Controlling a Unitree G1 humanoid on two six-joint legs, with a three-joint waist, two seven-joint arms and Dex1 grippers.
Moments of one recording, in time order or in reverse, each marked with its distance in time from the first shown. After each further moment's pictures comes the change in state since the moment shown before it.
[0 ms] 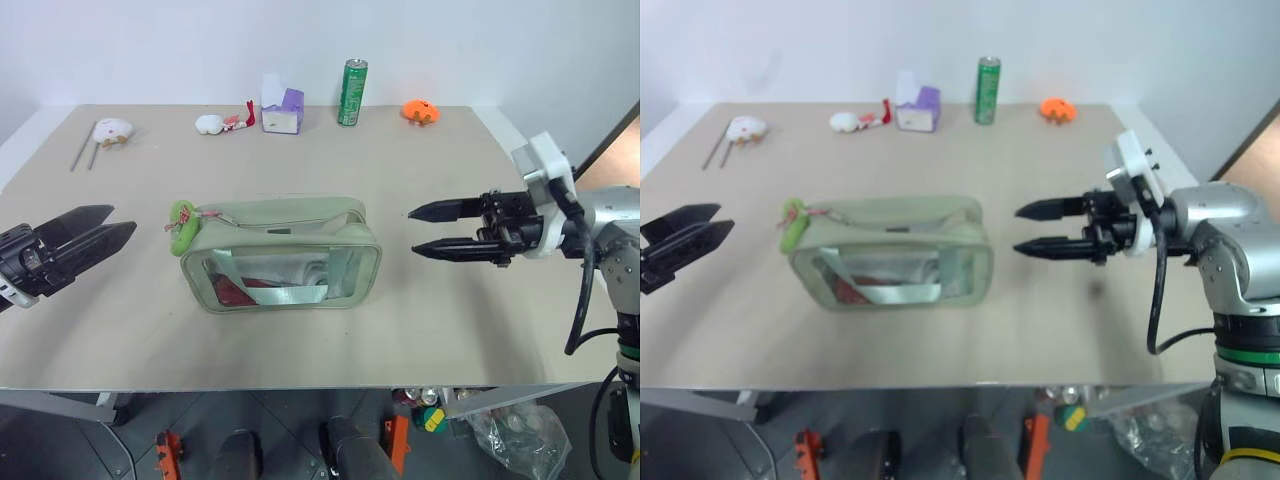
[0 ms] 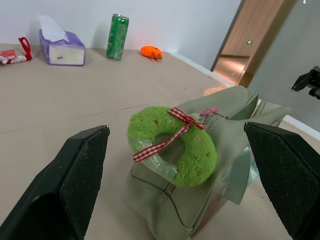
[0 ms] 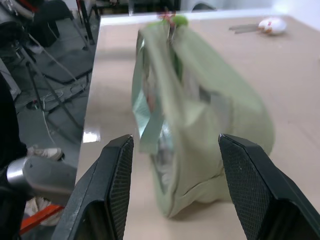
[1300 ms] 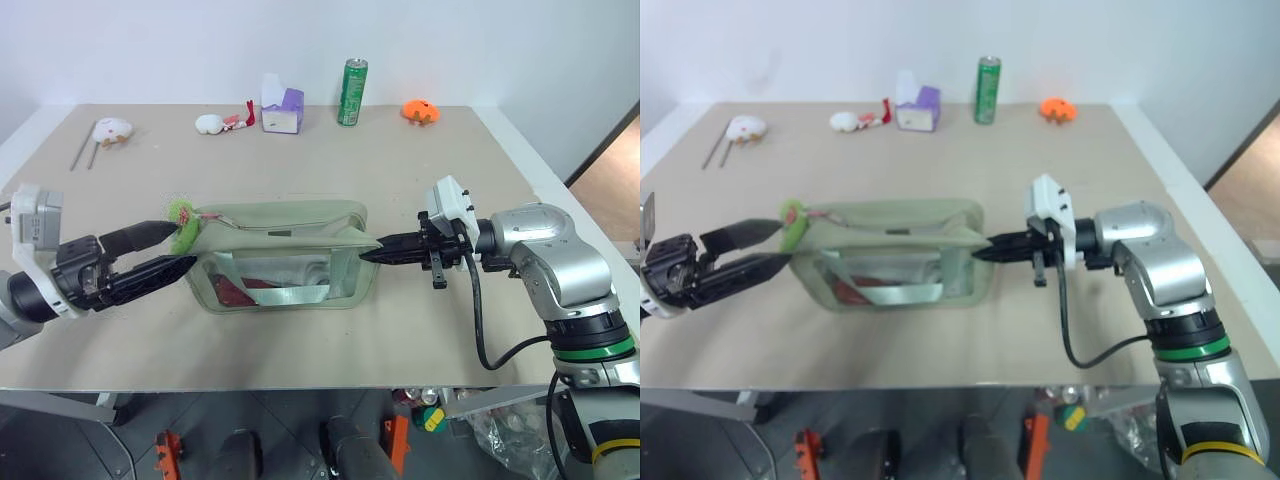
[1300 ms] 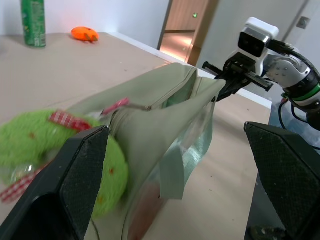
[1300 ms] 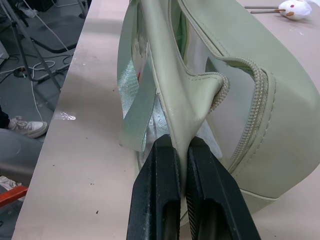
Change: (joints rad) left arm -0.040 -0.010 -0.129 -0.197 -0.045 0.026 -0.023; right arm -0.041 0.168 0.183 0.068 -0.197 -0.197 -0.056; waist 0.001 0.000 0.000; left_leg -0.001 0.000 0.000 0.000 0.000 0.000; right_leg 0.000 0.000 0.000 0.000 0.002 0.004
